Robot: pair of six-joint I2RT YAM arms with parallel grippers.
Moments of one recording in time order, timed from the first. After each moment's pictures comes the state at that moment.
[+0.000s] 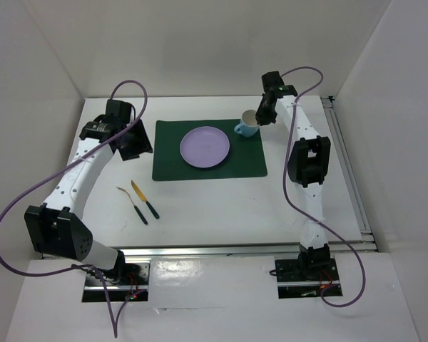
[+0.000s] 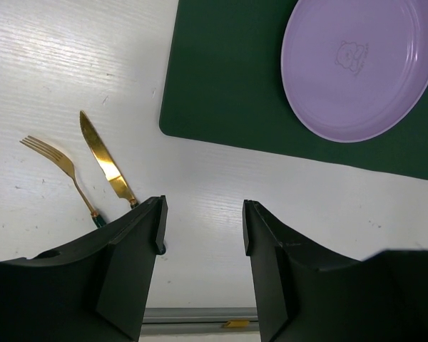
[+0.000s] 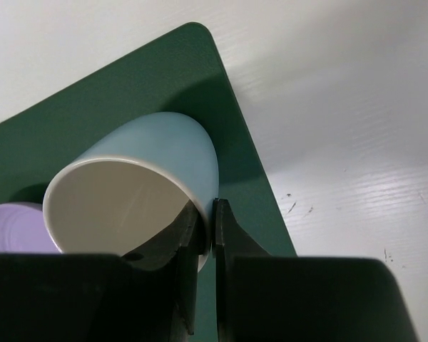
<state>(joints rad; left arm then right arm) -0.14 1.46 1.43 -0.91 -0.02 -0.53 0.18 2.41 2.35 -0.96 0.10 0.57</state>
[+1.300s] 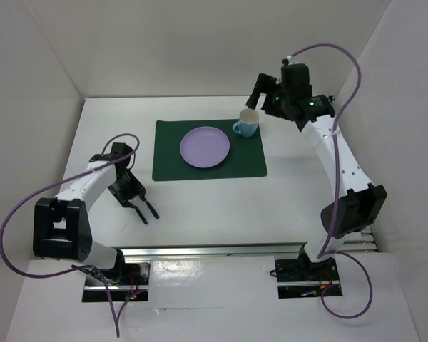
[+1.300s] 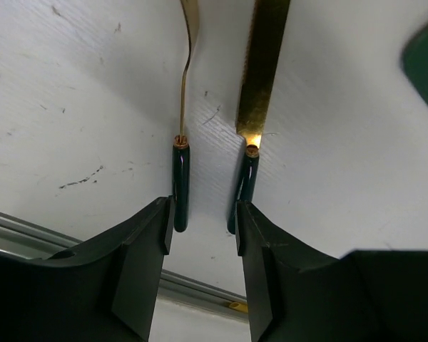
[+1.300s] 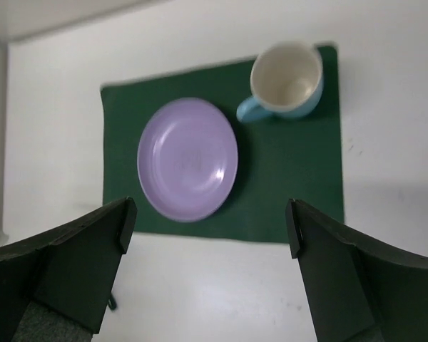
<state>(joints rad) -0.04 1.44 0.94 -0.90 -0.06 -0.81 0.26 1.64 1.84 -0.72 0.00 0.48</state>
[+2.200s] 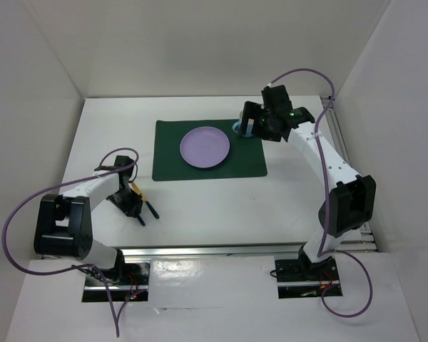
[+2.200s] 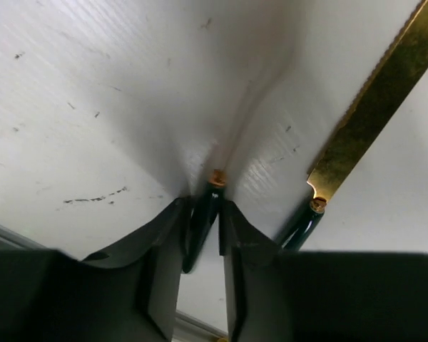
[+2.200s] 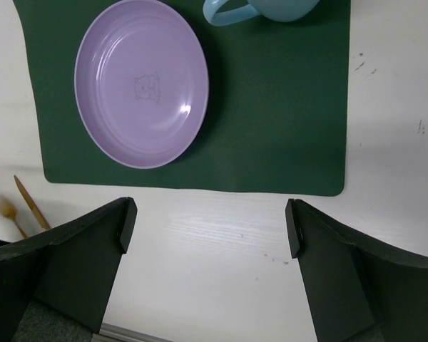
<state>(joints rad) -0.04 1.46 0.77 -0.78 -0.12 -0.98 0.35 1.65 1.59 -0.73 0.00 0.48</state>
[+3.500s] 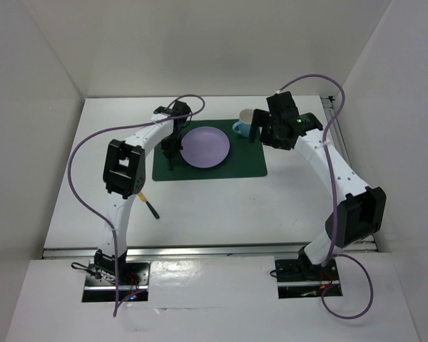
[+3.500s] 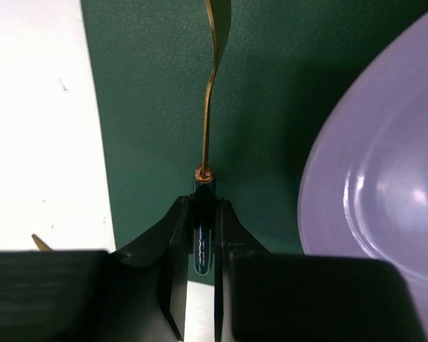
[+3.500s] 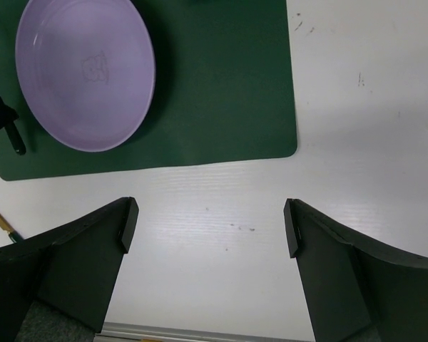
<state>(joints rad) -0.33 2.30 2.00 -1.03 -0.31 -0.45 0.35 1.55 1.52 -0.83 0.12 0.49</state>
